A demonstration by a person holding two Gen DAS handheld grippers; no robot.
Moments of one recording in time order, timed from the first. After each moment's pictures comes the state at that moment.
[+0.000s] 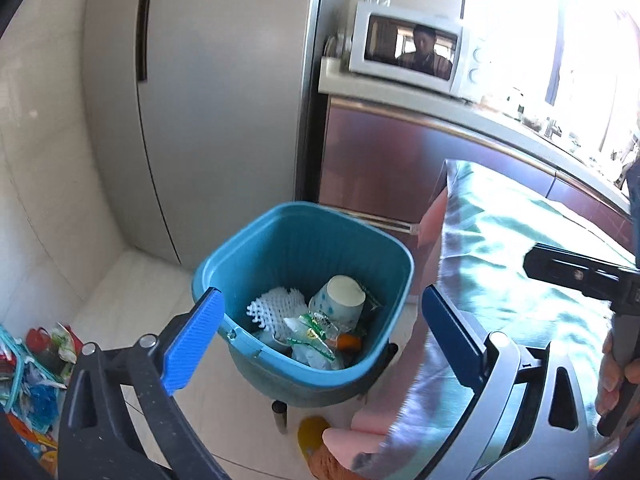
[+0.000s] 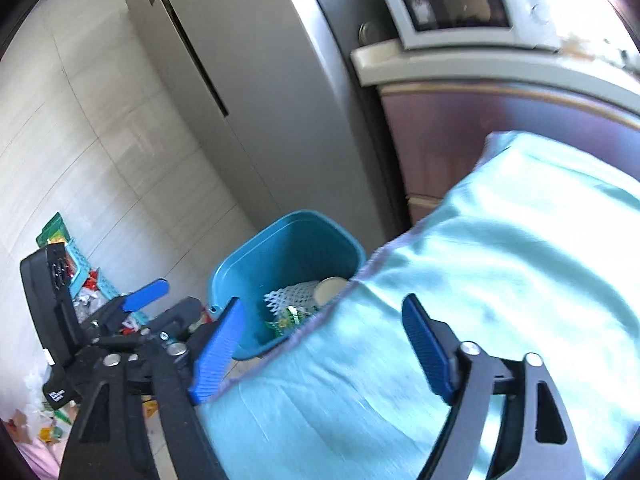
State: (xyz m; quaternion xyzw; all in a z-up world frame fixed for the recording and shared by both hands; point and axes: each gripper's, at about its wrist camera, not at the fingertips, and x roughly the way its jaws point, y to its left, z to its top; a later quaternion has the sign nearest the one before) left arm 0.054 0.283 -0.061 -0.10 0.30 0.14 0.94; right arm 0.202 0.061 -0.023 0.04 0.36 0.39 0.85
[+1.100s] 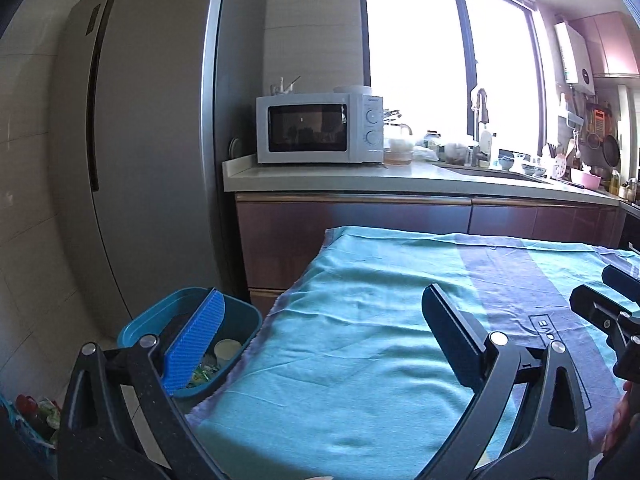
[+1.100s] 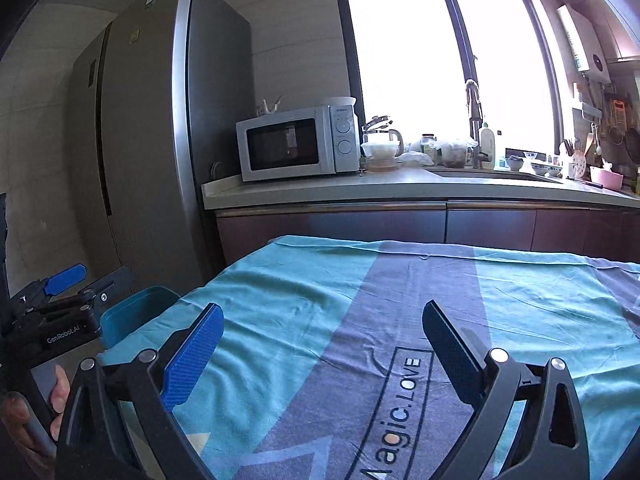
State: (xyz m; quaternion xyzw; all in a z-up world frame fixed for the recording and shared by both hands) left arm 0.016 0.088 -0.003 -0.01 0.16 0.07 0.98; right arm 0.065 -0.138 -0.010 0.05 0.16 0.12 0.98
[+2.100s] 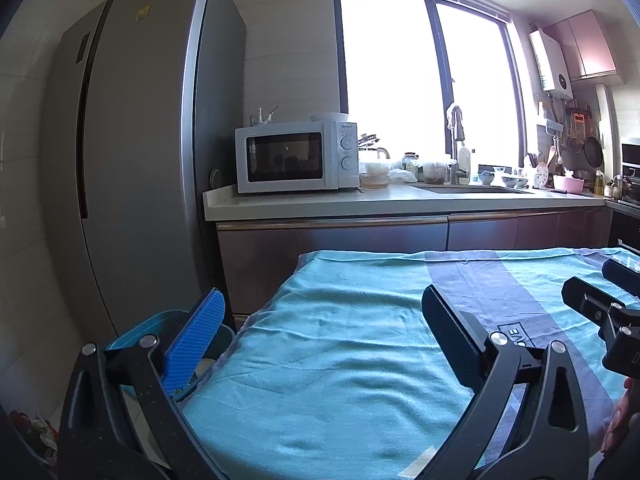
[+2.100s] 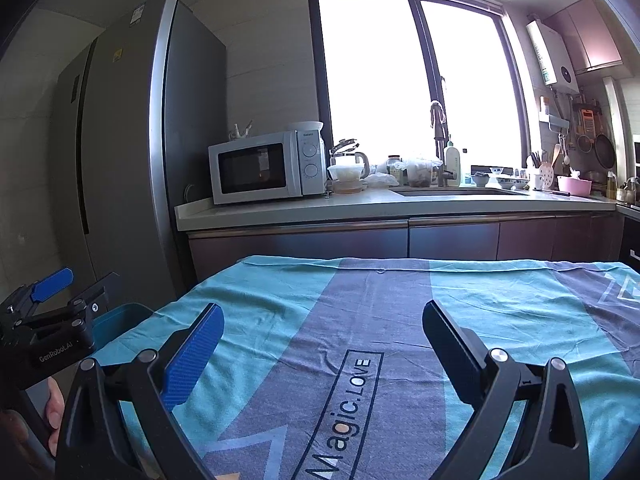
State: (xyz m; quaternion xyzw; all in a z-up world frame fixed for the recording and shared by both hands) left arm 0.000 0.056 -0.002 0.01 0.11 0.04 0.99; right arm 0.038 -0.163 -0.009 0.05 0.12 0.08 0.99
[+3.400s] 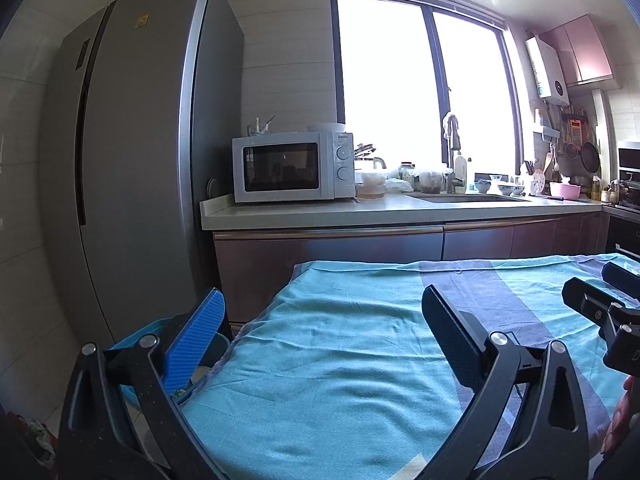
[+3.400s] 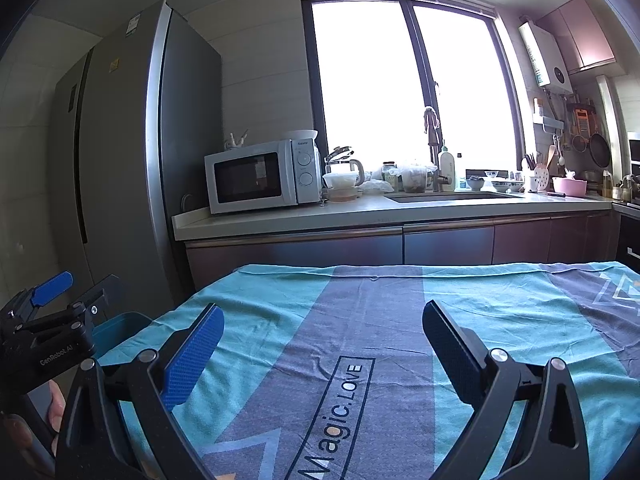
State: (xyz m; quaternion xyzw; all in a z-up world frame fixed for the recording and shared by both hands) left arm 0.001 0.056 -0.001 0.01 0.09 0.03 1.00; right arm 0.036 -0.171 -0.004 0.06 0.11 0.07 0.99
